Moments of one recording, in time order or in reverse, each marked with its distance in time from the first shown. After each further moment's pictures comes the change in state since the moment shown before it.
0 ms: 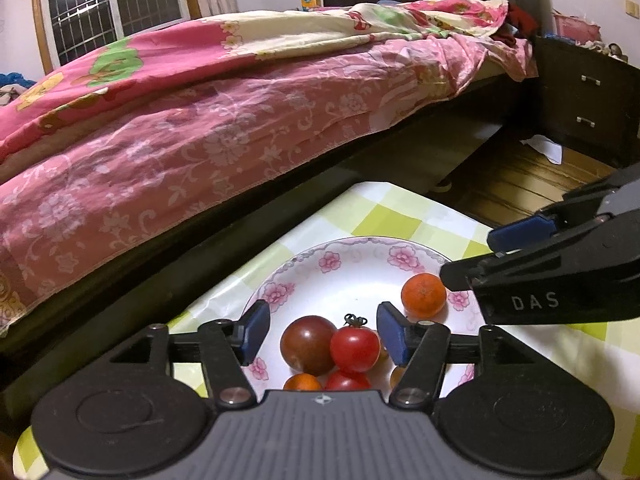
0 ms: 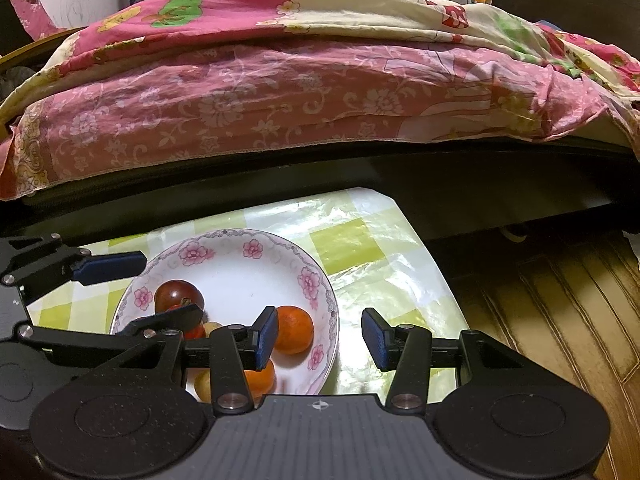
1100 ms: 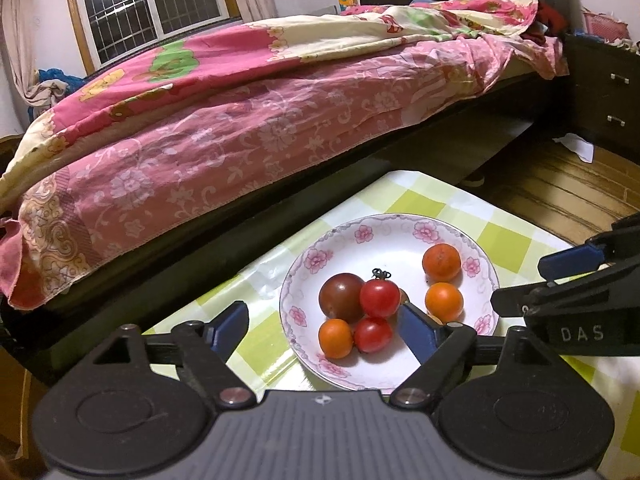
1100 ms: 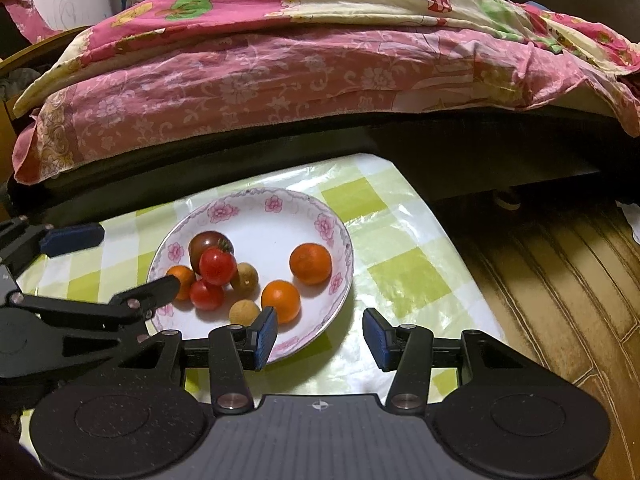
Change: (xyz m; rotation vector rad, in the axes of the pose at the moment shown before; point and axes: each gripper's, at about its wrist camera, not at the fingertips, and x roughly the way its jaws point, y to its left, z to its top) left arm -0.045 -0.006 -0.022 -0.025 0.007 0.134; right arm -0.039 0.017 -0.034 0.047 0.044 -0.001
